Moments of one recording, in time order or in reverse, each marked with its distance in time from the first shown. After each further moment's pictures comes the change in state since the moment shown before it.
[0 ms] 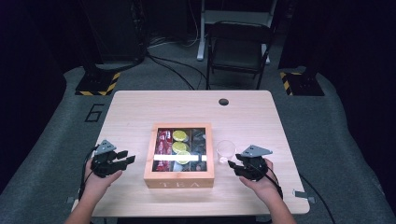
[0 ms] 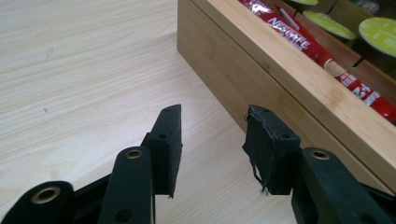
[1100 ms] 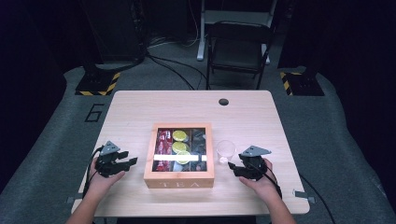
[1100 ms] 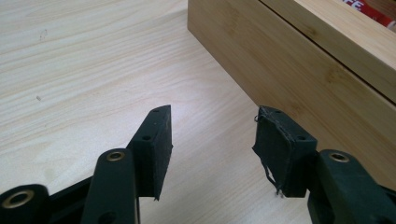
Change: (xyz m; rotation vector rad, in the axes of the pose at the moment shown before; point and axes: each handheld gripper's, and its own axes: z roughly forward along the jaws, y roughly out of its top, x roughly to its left) left arm 0.011 -0.014 0.024 0.054 0.014 0.032; right arm -0.012 -0.014 0.018 0.032 -0.014 0.036
